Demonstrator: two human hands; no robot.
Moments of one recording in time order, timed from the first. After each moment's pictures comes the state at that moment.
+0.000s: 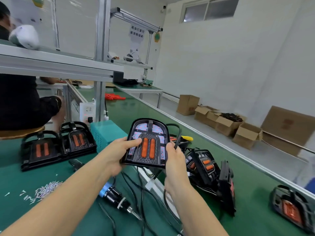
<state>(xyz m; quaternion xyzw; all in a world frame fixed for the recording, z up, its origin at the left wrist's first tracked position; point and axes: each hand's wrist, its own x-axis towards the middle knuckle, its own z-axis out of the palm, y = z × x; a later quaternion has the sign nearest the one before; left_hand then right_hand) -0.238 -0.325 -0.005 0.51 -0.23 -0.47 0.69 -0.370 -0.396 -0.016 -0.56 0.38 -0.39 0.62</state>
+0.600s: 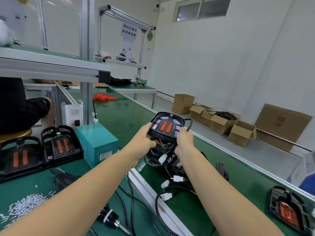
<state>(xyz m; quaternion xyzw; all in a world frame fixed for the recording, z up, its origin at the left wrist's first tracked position) -0.261 -0.417 0.003 0.62 -0.42 -0.31 0.59 -0.345 -0.535 0.013 -0.45 0.47 -0.43 0.62</state>
